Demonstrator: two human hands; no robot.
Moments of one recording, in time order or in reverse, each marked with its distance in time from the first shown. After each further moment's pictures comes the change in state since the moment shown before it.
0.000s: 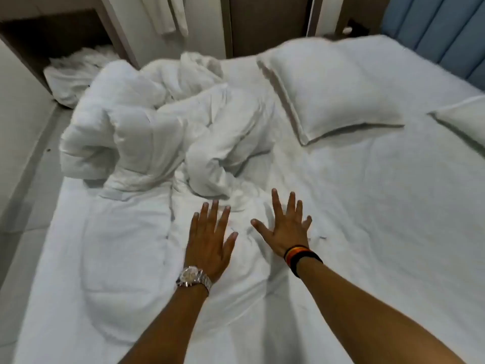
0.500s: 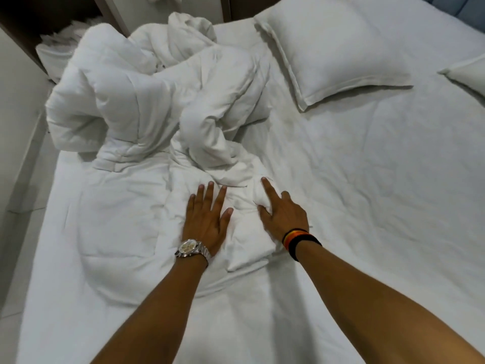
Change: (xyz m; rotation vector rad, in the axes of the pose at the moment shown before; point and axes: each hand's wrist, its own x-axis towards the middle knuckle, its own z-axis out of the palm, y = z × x) left_hand -0.020 0.010 0.018 0.044 -0.151 -0.066; right_hand -0.041 0.023 0.002 -0.077 -0.023 -0.089
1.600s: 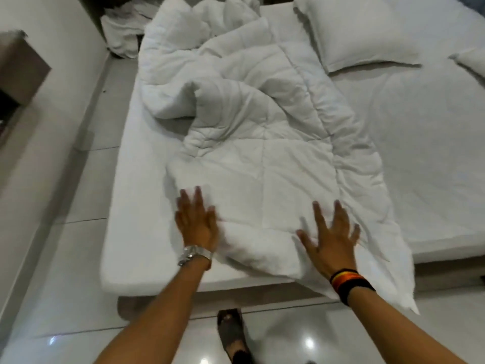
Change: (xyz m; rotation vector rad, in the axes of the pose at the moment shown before) left_hand -0.333 0.009 -0.023 -0.310 0.254 -0.525; right_hand -0.356 0.063 0.027 -0.097 0.089 -0.002
